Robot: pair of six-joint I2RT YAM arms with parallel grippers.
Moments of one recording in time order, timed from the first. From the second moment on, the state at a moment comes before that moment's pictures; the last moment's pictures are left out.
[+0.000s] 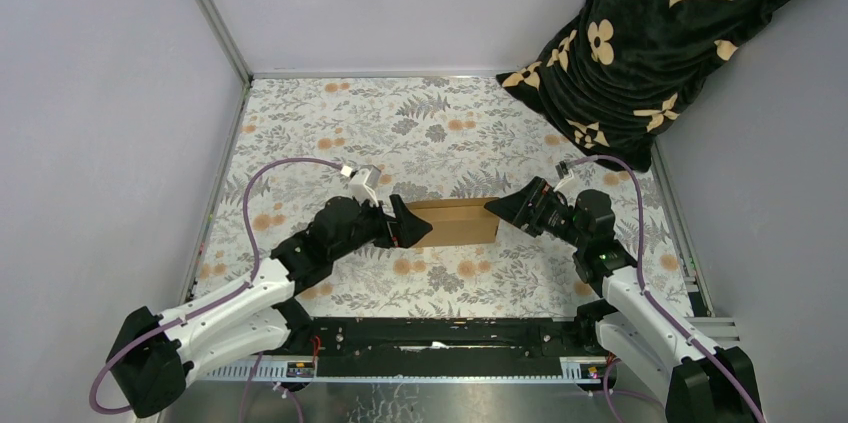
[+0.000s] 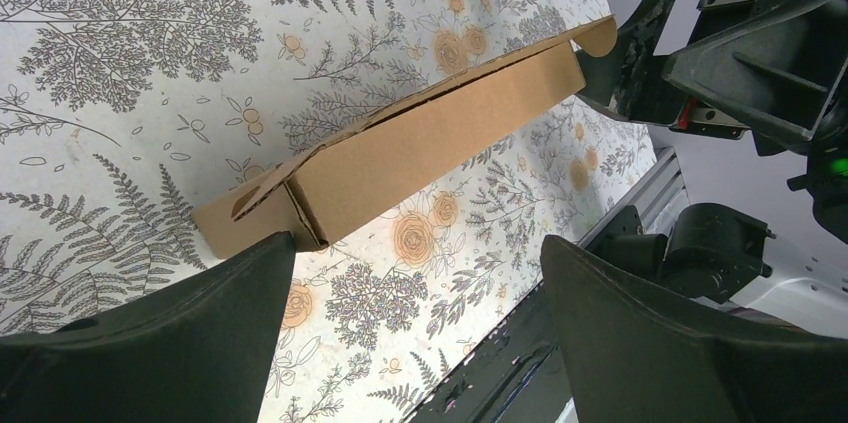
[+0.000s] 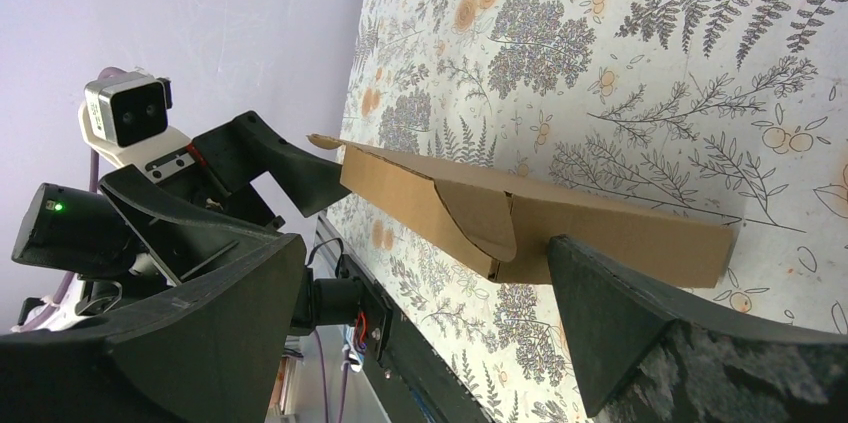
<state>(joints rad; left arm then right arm) -0.78 0.88 0.47 0.05 0.08 -0.75 0.29 0.81 0.29 0.26 -0.56 0.97</state>
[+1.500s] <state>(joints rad) -0.80 0.66 0.52 -0.19 -0.02 -0.73 0.29 0.63 0.40 -0.11 -0.51 0.80</state>
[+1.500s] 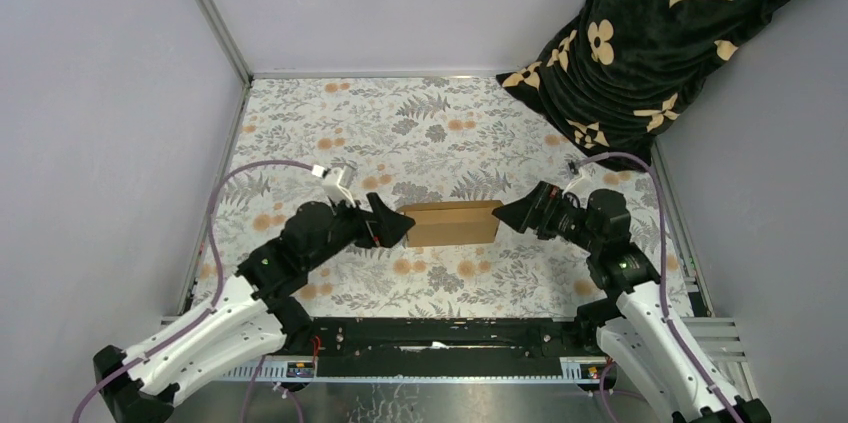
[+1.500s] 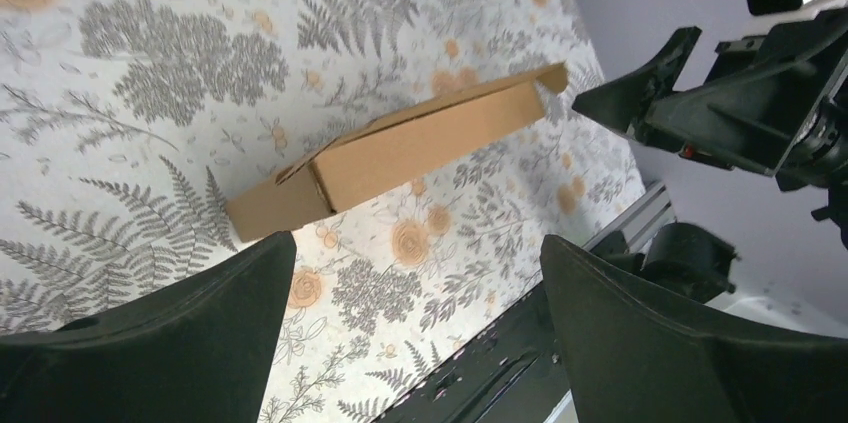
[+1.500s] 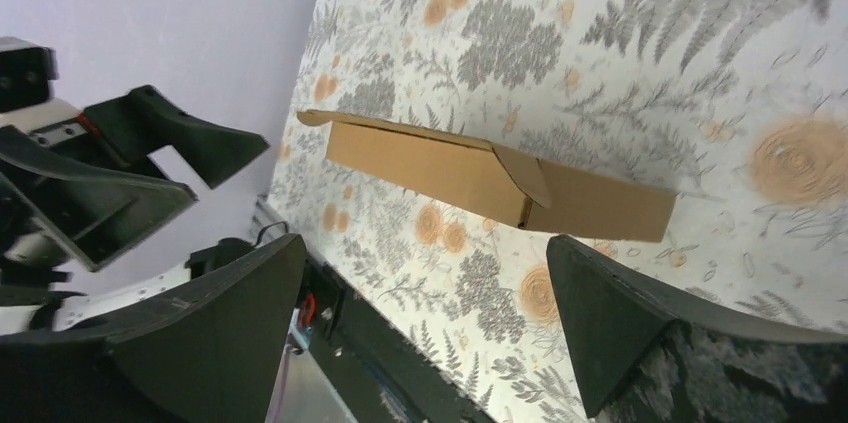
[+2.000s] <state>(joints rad) -0.80 0.95 0.83 -0.41 -0.22 -0.59 0.30 0.66 0.70 -0.47 -0.20 0.44</state>
